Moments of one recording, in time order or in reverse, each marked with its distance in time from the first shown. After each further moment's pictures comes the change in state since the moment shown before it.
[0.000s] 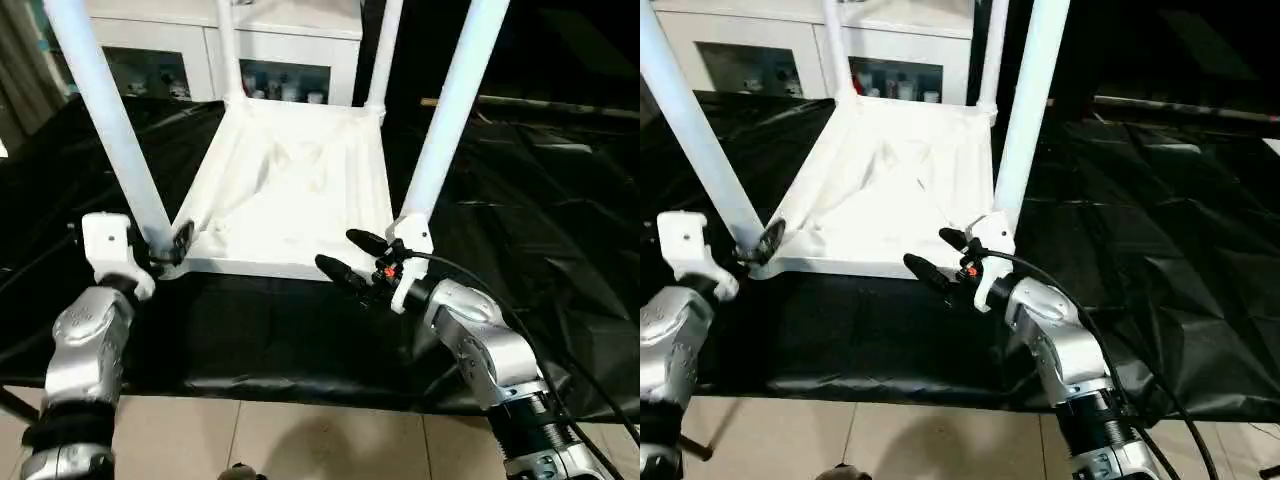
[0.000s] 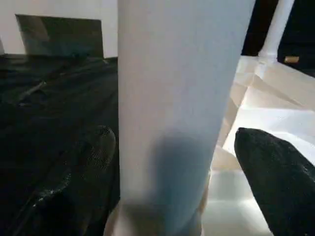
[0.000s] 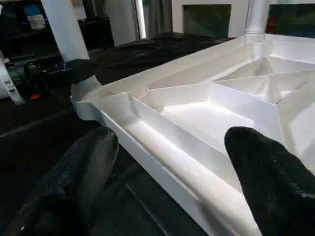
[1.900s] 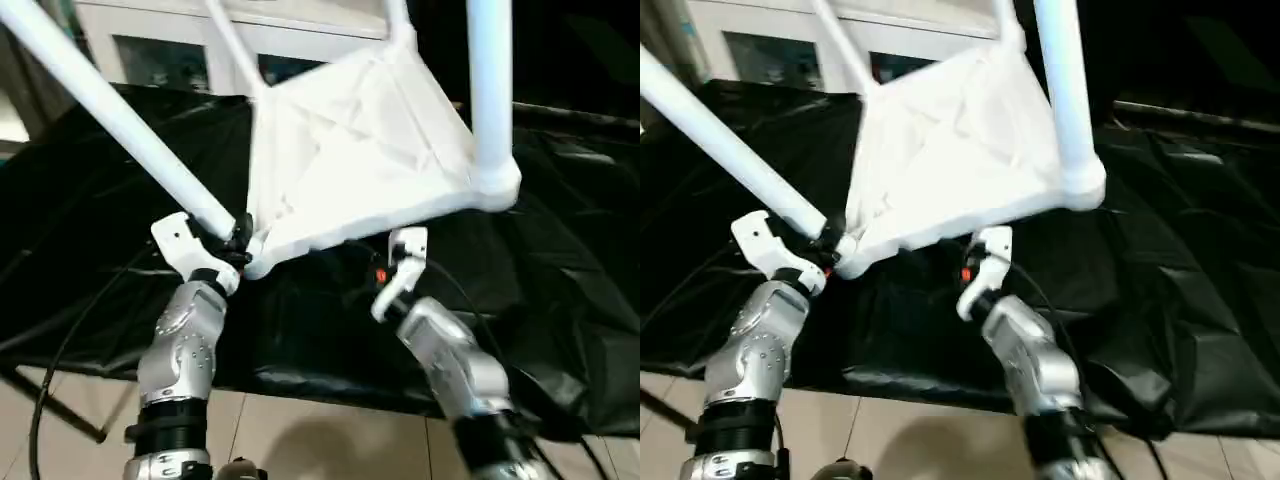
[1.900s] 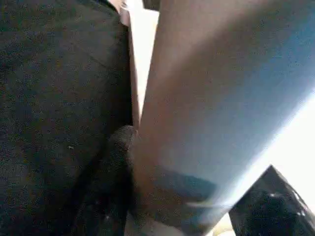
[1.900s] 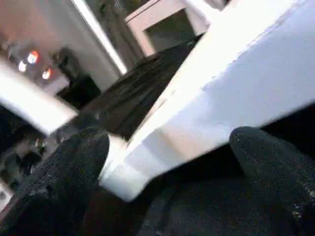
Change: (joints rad) left arm 0.002 -0.403 -0.005 -0.253 -0.211 0.310 0.249; right arm -0.006 0.250 -0.197 0.145 0.168 0.036 -0.196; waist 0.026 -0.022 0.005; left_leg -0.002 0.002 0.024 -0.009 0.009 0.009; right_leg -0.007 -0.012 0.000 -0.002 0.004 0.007
